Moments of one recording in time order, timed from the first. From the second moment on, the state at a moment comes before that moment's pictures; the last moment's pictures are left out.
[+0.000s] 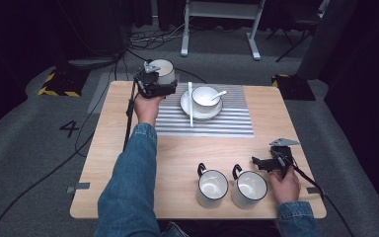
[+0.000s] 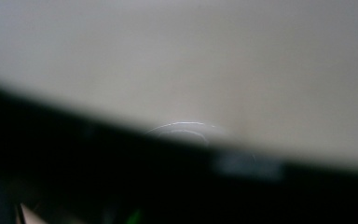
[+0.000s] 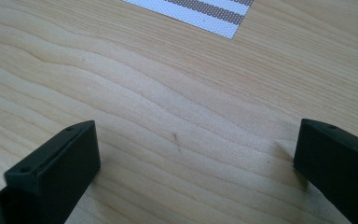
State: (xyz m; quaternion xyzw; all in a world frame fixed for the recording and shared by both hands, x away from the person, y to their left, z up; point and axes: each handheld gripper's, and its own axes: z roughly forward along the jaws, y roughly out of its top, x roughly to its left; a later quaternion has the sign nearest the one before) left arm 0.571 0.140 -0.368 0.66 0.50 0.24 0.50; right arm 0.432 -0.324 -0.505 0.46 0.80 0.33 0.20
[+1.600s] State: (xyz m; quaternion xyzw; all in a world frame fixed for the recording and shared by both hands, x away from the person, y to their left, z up) left arm 0.581 0.113 -0.489 0.72 0.52 0.23 0.40; right arm 0.431 -0.323 -0.505 0.46 0.80 0.33 0.19
